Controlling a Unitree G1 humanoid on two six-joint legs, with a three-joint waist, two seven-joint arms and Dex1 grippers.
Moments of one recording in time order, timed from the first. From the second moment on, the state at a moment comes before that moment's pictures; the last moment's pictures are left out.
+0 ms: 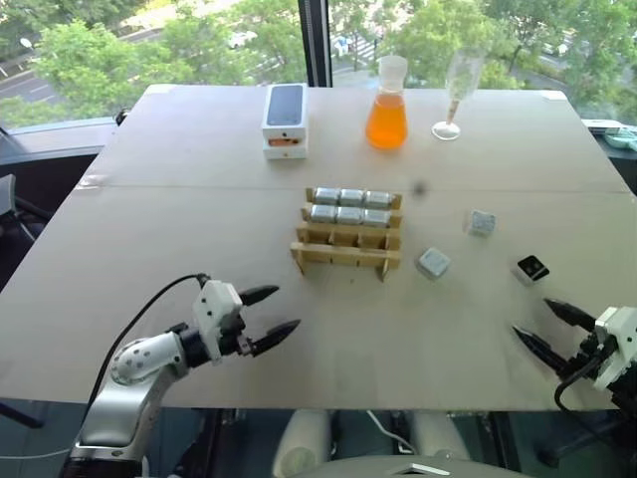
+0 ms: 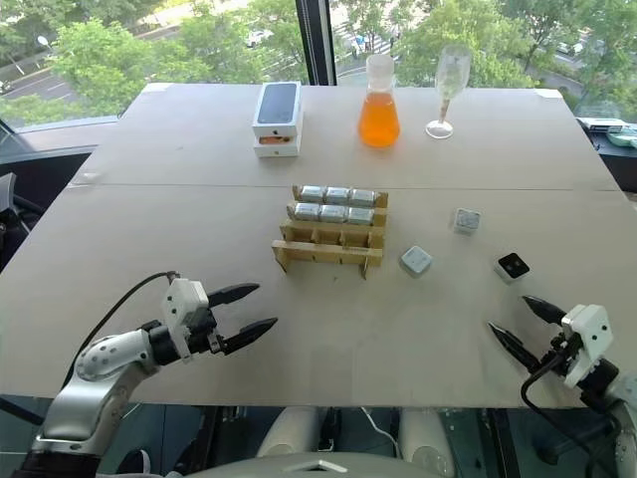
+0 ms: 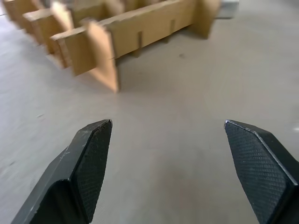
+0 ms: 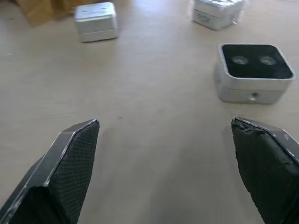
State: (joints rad) left arm 0.16 0.68 0.11 -0.24 -0.48 0.14 -1.03; right arm 0.30 -0.59 -0.37 0.06 0.51 -0.07 0.95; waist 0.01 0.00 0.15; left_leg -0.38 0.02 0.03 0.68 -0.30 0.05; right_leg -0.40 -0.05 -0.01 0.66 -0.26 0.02
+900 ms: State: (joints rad) left arm -0.14 0.93 0.14 -0.37 -0.72 0.36 -1.37; right arm 0.05 -0.59 -0.32 0.11 0.37 0.08 0.76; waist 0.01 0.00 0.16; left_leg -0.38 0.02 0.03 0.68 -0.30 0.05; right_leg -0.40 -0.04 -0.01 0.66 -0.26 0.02
